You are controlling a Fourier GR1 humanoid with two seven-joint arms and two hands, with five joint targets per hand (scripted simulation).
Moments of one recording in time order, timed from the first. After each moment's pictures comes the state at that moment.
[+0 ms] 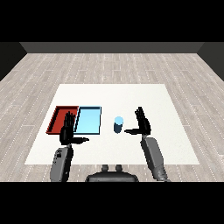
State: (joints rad) left arm -0.02 0.04 0.06 -1.55 0.14 -0.09 -0.44; right arm -0.24 -0.01 0.00 -1.29 -0.18 0.03 -0.27
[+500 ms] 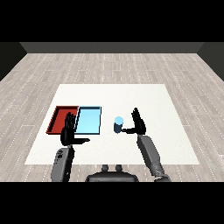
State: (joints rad) left arm -0.01 0.02 0.05 -1.55 0.15 -0.09 -0.46; right arm -0.31 0.00 0.05 -1.11 -0.24 -0.02 -0.33
